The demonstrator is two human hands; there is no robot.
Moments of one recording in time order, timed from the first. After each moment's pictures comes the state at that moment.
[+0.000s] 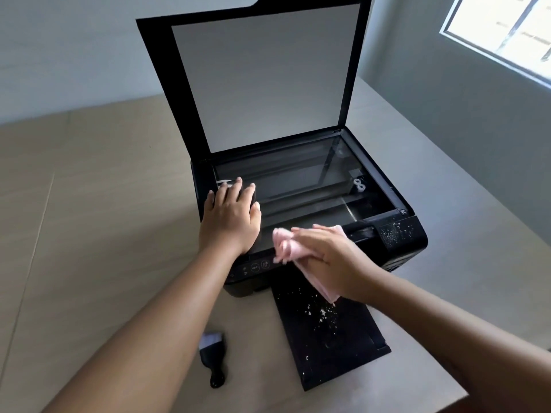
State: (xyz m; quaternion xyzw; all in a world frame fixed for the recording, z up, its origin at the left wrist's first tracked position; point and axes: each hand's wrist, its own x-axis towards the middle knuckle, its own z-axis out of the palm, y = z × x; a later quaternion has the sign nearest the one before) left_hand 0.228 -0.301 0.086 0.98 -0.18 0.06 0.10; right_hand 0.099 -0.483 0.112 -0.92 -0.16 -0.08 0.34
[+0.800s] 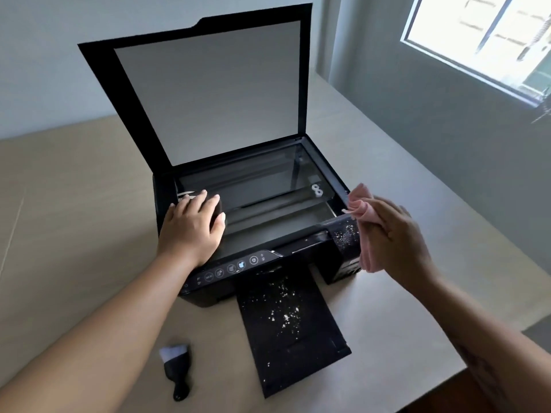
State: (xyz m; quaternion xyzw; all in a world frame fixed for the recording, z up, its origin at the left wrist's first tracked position) left_hand 0.223 -0.303 0.095 0.98 -0.20 0.06 0.06; right_hand 0.061 -0.619 0.115 -0.90 0.08 -0.24 0.36
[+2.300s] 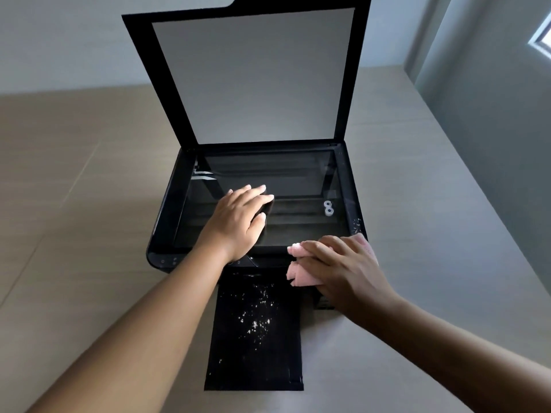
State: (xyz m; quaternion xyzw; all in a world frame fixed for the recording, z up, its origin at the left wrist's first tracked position) left_hand 0.195 -0.399 0.090 0.97 -0.18 0.03 0.18; right_hand 0.105 -0.638 0.099 -0.93 -0.32 -0.15 0.14
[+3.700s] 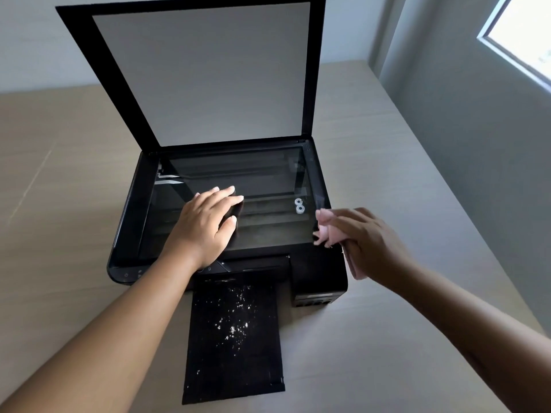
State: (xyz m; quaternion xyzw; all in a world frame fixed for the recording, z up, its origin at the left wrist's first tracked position) left_hand 0.197 -0.397 0.093 0.97 -0.17 0.03 0.18; right_hand 0.142 -0.713 0.094 -0.94 -0.21 -0.09 0.25
